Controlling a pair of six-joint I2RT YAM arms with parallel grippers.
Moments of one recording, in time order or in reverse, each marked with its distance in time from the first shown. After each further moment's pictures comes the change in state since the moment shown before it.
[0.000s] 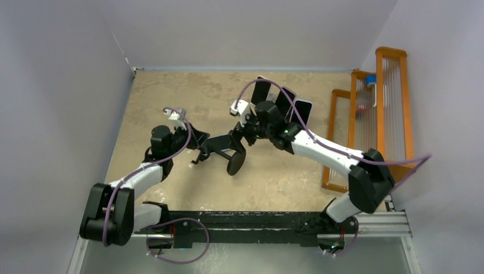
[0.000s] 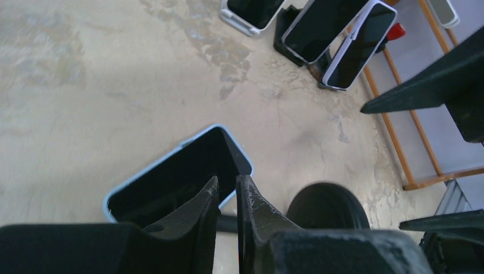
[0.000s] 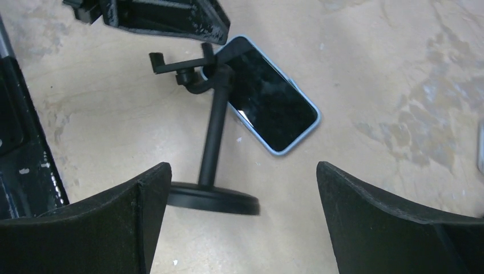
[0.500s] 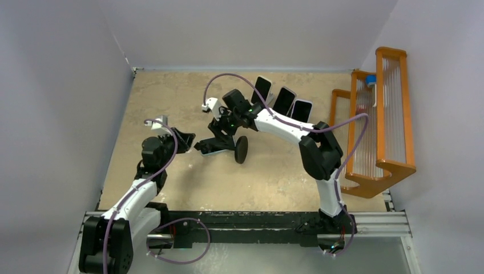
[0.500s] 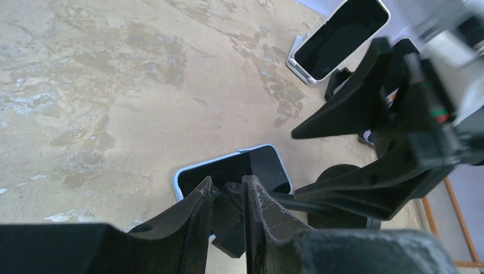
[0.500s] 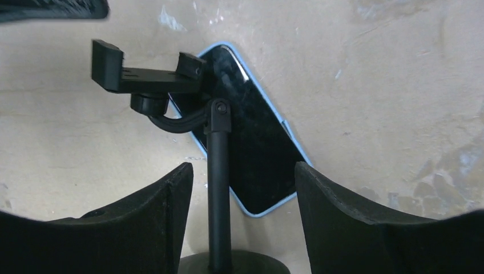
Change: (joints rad) left arm 0.056 -0.311 -0.151 -0.110 -0.259 -0.092; right arm 0.025 0.535 0.575 -0.311 -0.047 -0.176
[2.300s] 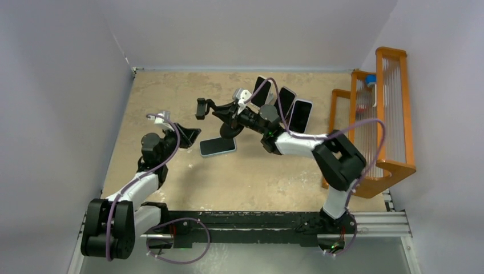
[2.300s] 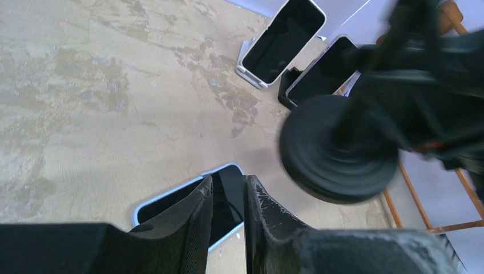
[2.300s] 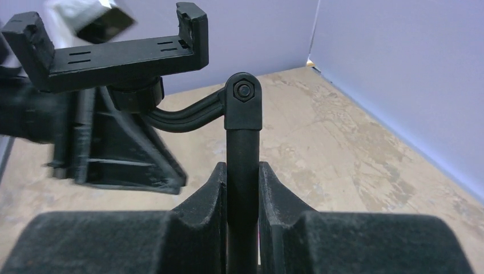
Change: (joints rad) left arm 0.034 0.130 0.014 0.209 0.181 -0.043; right arm -0.038 -0.277 -0.634 1.323 -0.037 0.280
